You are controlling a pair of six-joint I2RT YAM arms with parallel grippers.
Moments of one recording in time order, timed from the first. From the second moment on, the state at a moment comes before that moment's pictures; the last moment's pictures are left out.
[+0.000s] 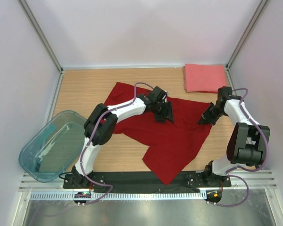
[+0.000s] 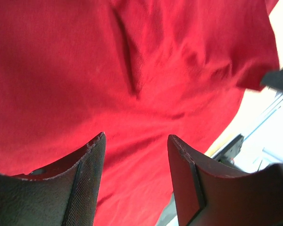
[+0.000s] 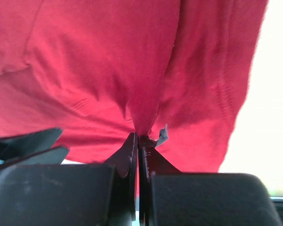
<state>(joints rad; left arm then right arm) -0.81 2.17 1.67 -0.43 0.35 -0.75 -0.18 1.53 1.04 -0.84 -0.26 0.58</state>
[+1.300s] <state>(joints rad) -0.86 2.36 1.91 -0.50 0.31 -0.74 -0.18 1.52 1.09 -0.89 -0.29 0.65</state>
